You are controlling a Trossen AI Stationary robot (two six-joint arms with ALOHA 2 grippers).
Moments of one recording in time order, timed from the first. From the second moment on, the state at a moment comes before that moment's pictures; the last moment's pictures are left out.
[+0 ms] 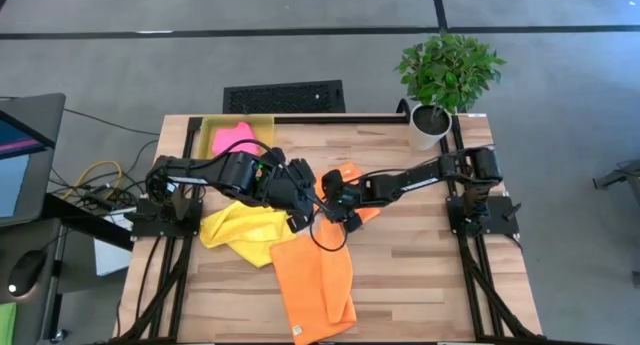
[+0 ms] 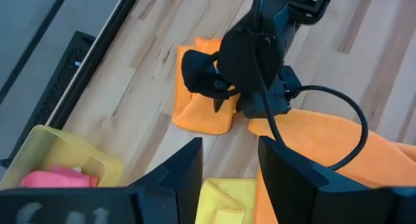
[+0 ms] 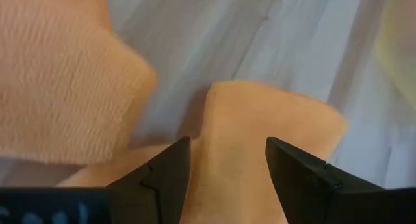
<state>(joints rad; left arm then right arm) -0.23 1.89 2.31 -1.57 -0.46 -0.58 0.01 1.87 1.06 -0.12 0.14 -0.73</state>
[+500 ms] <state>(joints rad) -0.23 1.89 2.31 -1.57 -0.46 -0.58 -0.04 1.87 1.06 -0.12 0.39 -0.65</state>
